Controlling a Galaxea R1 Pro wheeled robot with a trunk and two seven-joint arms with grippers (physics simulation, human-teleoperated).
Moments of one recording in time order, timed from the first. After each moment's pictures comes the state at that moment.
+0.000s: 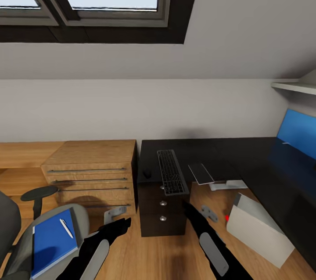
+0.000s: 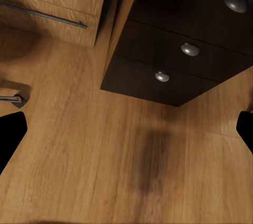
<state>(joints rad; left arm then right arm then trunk) -0.23 0.00 -0.26 -1.25 0.60 0.49 0.43 -0.39 0.06 0.23 -0.83 -0.93 -0.06 -0.14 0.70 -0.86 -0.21</state>
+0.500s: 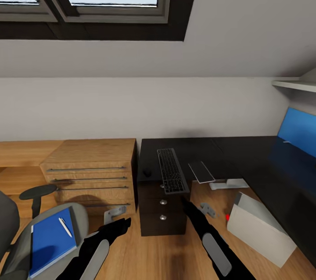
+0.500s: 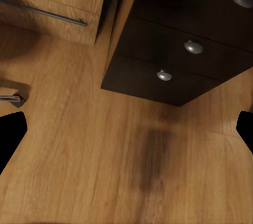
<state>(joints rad) -0.23 0.00 -0.26 -1.25 0.60 0.49 0.43 -0.39 0.04 0.23 -0.83 -0.94 -0.06 0.07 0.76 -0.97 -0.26</state>
